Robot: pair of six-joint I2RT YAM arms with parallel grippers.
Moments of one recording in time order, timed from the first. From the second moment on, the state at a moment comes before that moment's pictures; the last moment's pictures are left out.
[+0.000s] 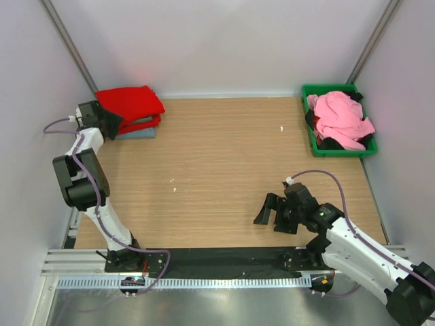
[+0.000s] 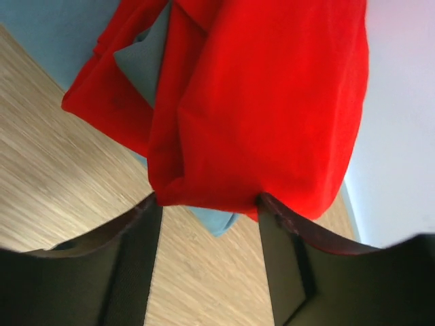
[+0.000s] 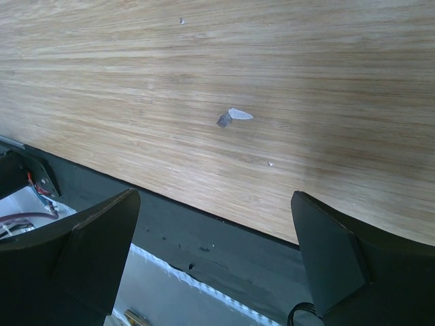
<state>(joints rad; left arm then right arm) 0.31 1.89 1.38 -0.15 0.10 -0.89 0.59 0.72 0.37 -0.61 -0.24 0.88</state>
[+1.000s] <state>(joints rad) 0.34 2.08 1.71 -0.37 0.00 -0.59 0.59 0.75 0.37 -0.59 -0.24 0.88</state>
